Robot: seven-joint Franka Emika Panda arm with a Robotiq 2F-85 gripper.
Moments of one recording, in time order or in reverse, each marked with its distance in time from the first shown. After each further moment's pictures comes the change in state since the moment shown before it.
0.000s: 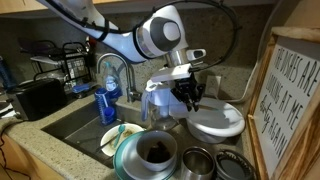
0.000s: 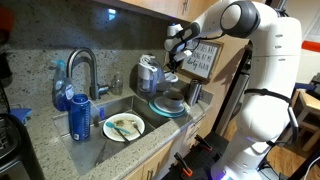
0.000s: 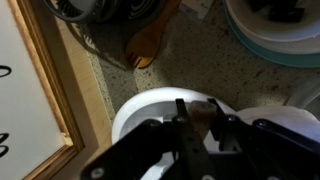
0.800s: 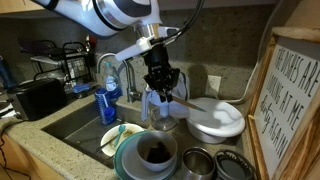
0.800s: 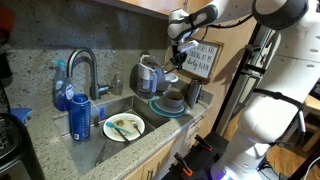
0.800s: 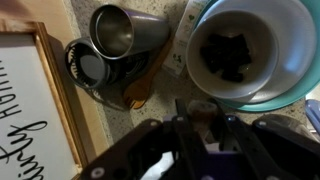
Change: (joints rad) arm 0.063 -0.279 0.048 -0.161 -0.032 -0.272 0.090
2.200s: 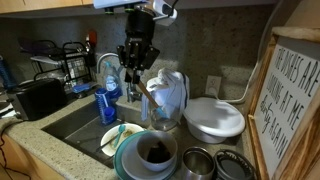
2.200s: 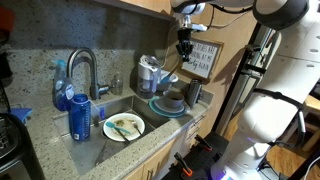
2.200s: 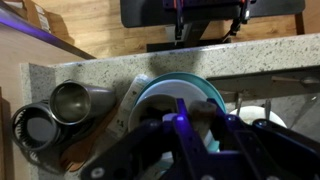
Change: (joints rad) arm -0.018 0.002 0.004 0.262 0.290 -0.584 -0.275
